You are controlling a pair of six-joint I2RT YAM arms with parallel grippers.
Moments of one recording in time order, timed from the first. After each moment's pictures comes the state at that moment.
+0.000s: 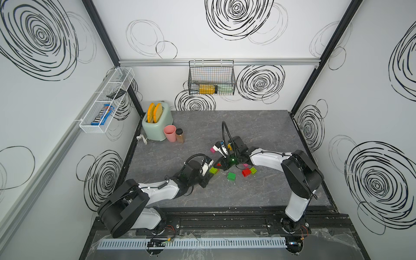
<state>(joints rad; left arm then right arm) -0.67 1.37 0.41 0.28 0.16 -0.12 0.66 1.81 1.04 -0.16 -0.64 0.16</state>
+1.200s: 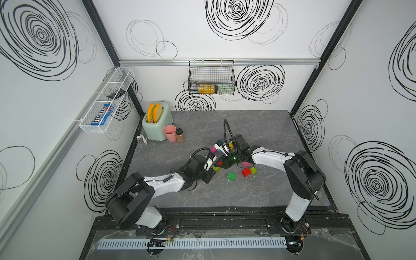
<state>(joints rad) -0.68 1.45 0.55 0.16 0.16 -0.14 0.63 1.80 1.03 -0.19 -0.69 0.19</state>
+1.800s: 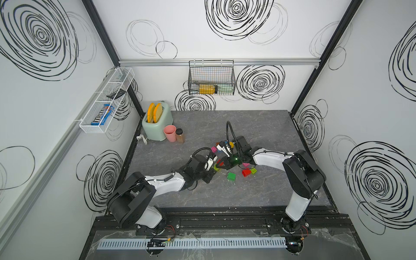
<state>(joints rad) -0.68 1.47 0.56 0.16 0.16 -0.13 0.60 1.80 1.01 -0.15 -0.73 0.22</state>
